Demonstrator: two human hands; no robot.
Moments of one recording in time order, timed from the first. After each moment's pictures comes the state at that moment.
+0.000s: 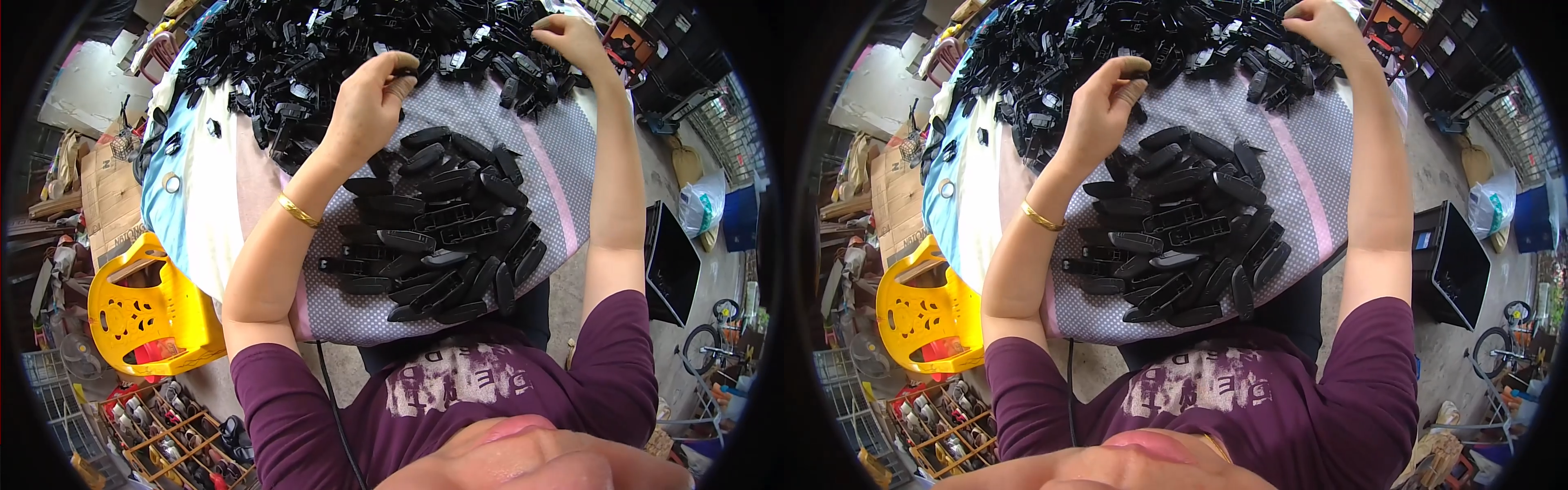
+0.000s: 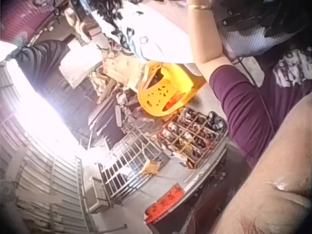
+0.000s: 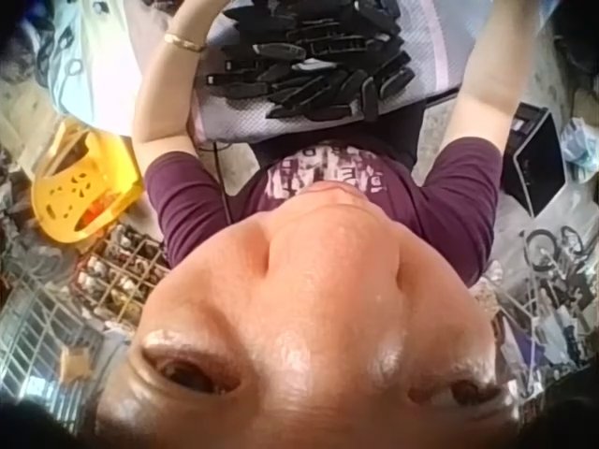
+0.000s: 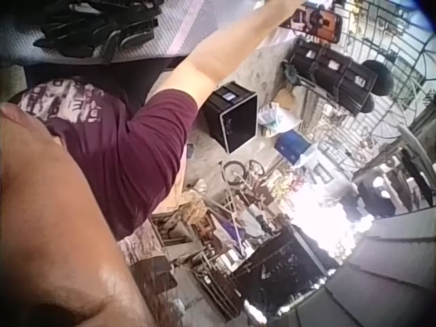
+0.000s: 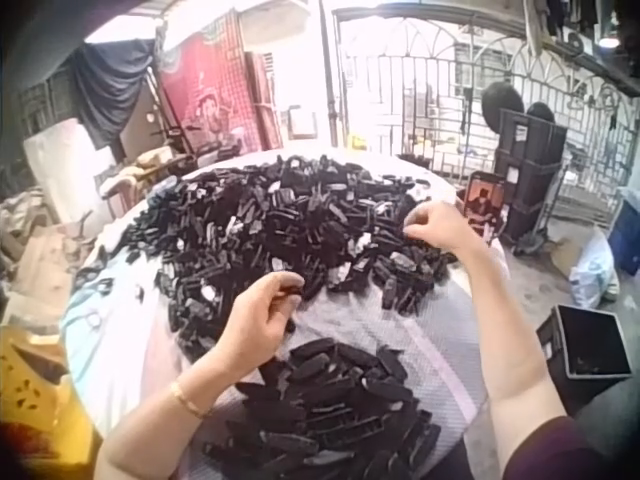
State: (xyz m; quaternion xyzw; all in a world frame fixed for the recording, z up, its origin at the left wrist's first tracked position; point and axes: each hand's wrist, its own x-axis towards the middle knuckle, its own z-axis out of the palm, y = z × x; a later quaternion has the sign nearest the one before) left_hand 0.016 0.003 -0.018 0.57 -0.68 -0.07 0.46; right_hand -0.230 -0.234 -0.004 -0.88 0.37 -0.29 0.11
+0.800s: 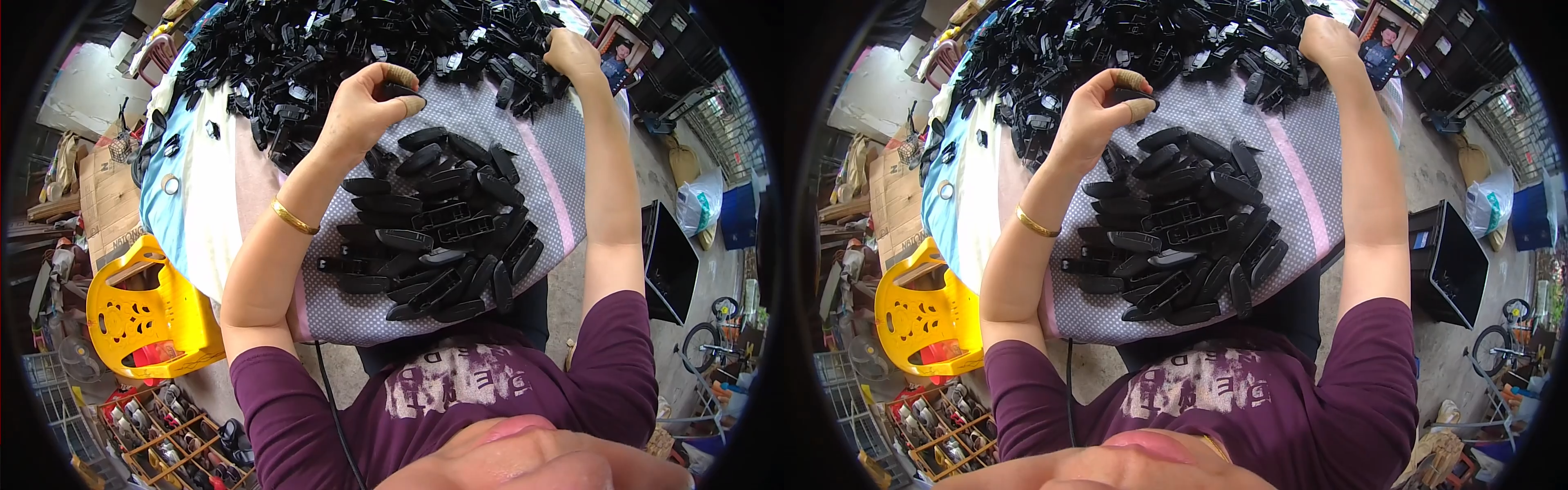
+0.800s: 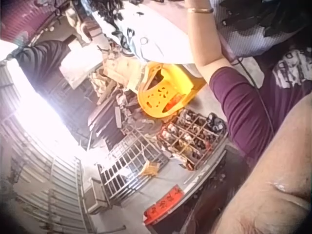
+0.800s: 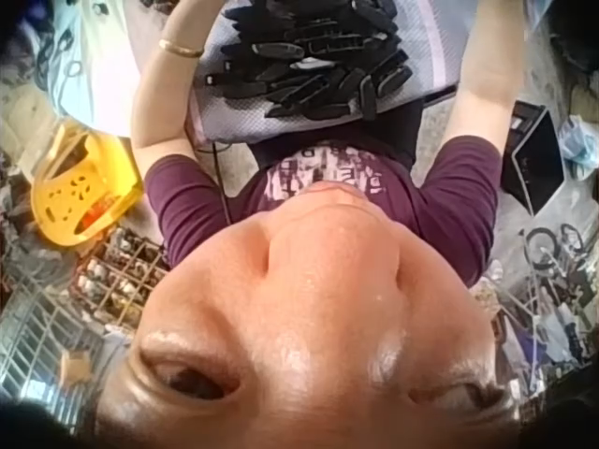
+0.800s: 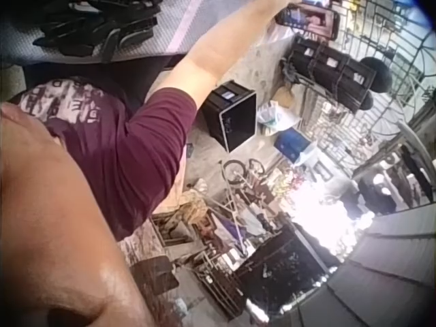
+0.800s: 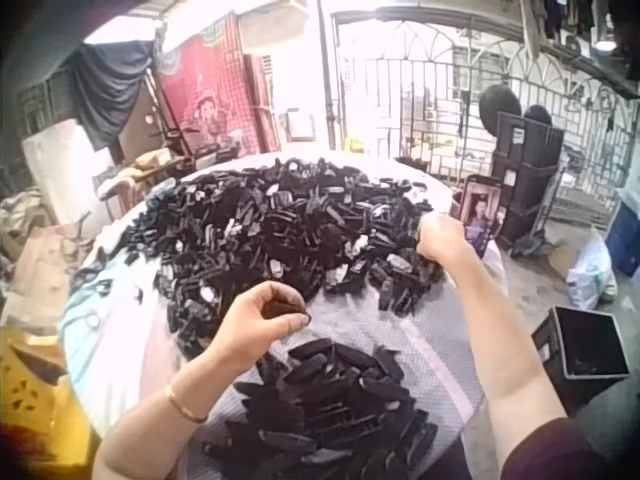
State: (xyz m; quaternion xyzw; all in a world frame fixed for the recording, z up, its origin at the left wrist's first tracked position) left_hand 0.016 0.013 -0.009 0.54 -0.53 -0.39 0.52; right_hand -0.211 -0.216 -0.002 -0.79 0.60 -0.04 -0.09
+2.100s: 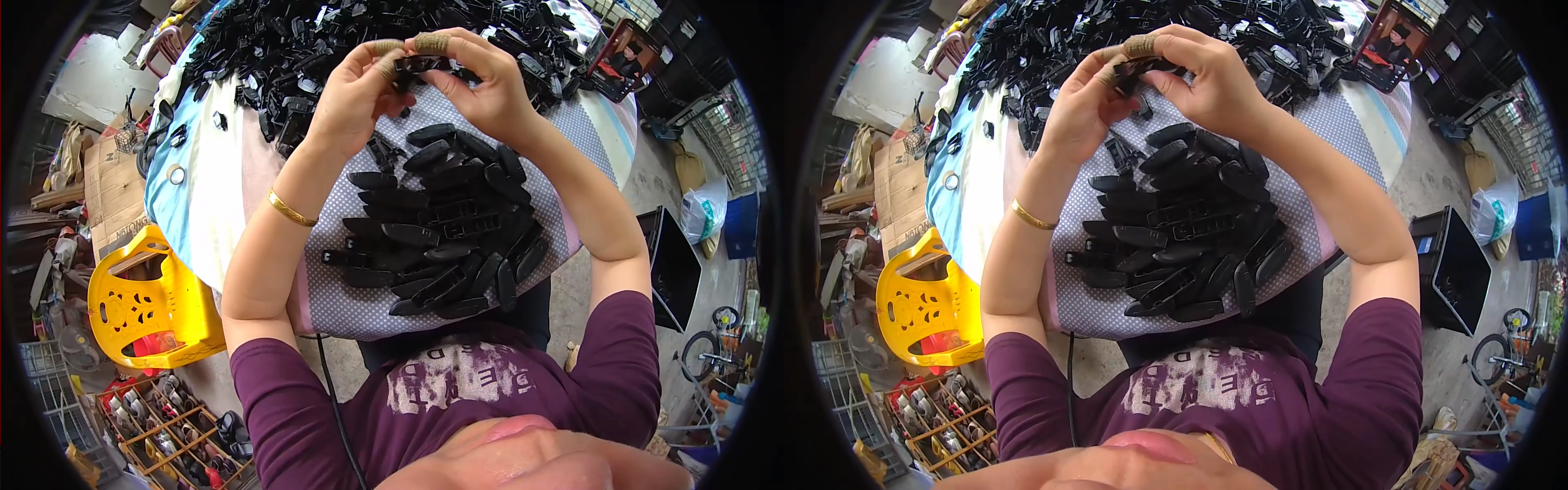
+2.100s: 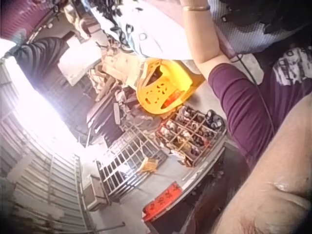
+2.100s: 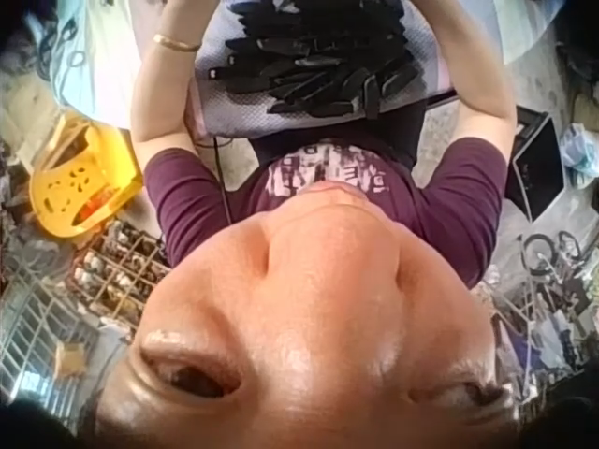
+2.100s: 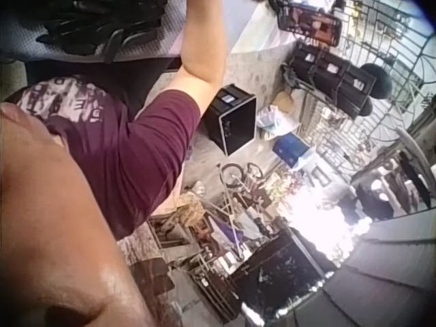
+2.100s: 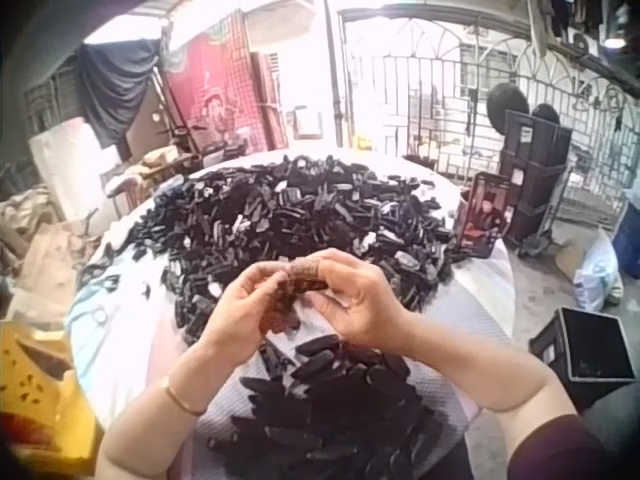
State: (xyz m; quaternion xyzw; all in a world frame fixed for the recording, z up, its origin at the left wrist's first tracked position) left_hand 0.025 0.012 -0.002 0.41 -0.42 -0.49 0.65; right_hand -0.131 -0.074 -0.003 -0.85 0.02 -0.48 0.23
